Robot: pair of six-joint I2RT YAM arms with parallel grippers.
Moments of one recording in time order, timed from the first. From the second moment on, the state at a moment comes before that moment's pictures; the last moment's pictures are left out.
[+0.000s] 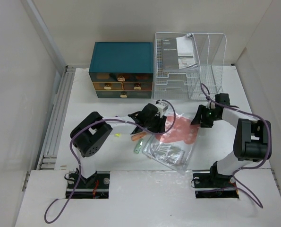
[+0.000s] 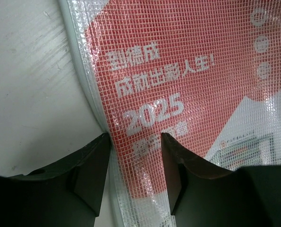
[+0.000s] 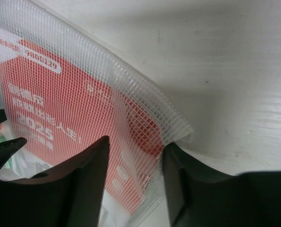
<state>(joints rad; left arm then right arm) -0.87 1.84 0.99 0.10 0.16 -0.35 -0.11 1.57 0.83 -0.43 -0.47 0.18</state>
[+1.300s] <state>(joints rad) -0.89 1.10 0.97 0.10 0.14 -0.29 -0.10 0.89 1.50 -0.72 -0.59 -0.13</state>
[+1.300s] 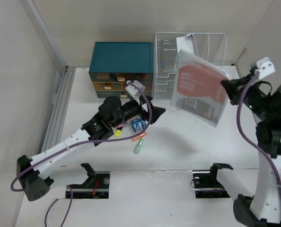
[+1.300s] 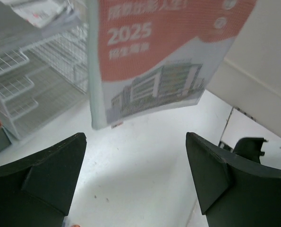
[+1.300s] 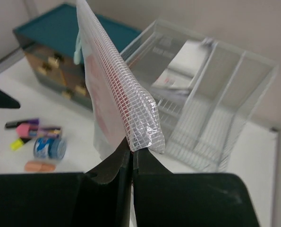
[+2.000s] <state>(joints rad) -0.89 0.94 0.93 0.07 0.01 -0.22 -0.16 1.09 1.69 -0.25 0.05 0.02</state>
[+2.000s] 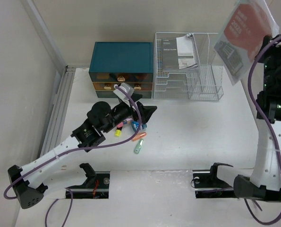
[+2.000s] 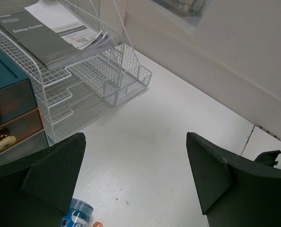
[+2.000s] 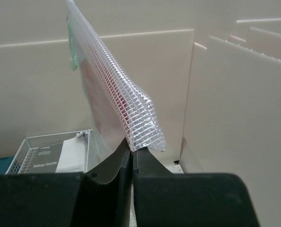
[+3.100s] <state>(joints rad) -0.89 0.89 0.90 0.05 -0.03 -0.18 0.09 1.61 1.65 0.15 0.28 0.00</state>
